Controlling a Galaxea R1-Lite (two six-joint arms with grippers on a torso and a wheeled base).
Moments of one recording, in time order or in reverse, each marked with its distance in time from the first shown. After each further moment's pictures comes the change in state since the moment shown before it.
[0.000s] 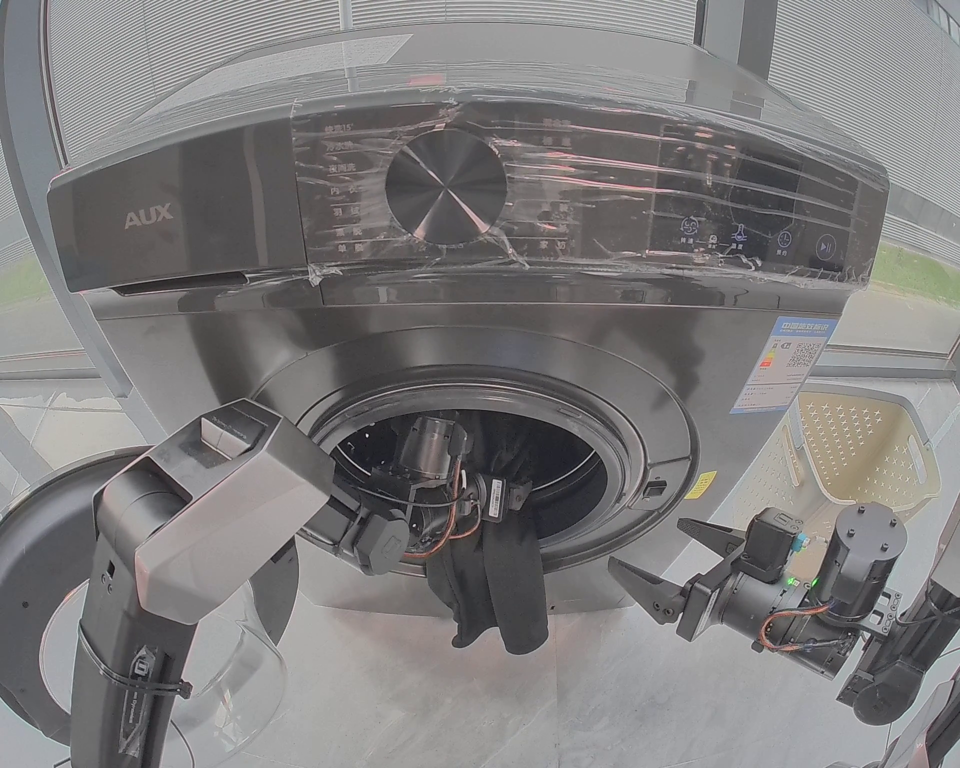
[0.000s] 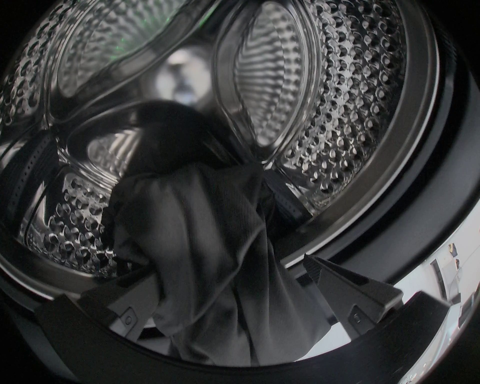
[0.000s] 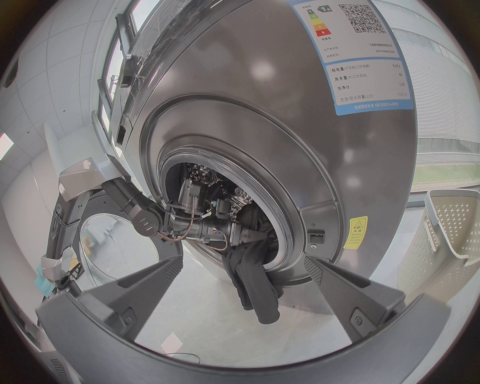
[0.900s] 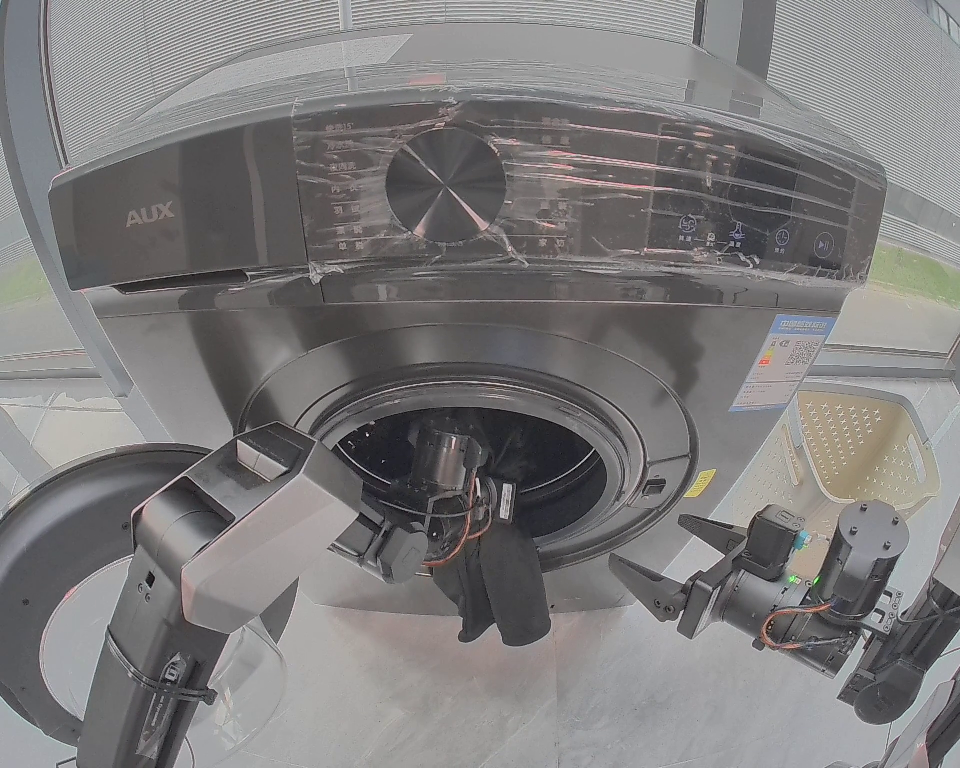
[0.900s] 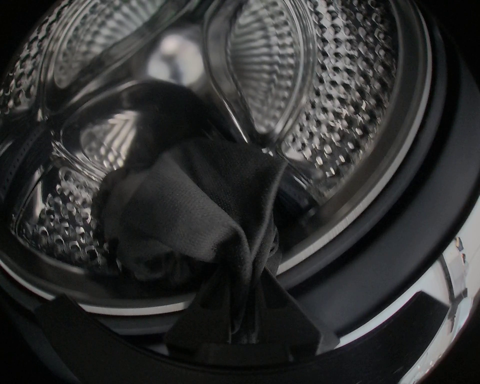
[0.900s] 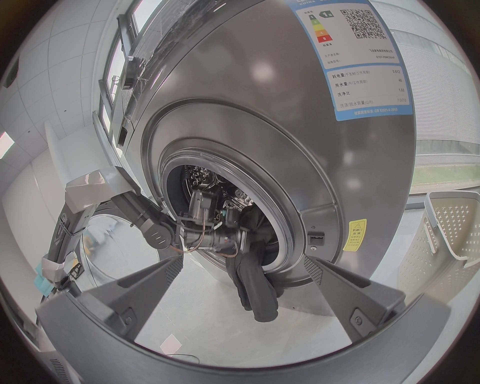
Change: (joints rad) left arm -0.003 0.100 -0.087 -0.053 0.057 0.017; right arm -0.001 -0.006 -0.003 0.000 0.000 -0.005
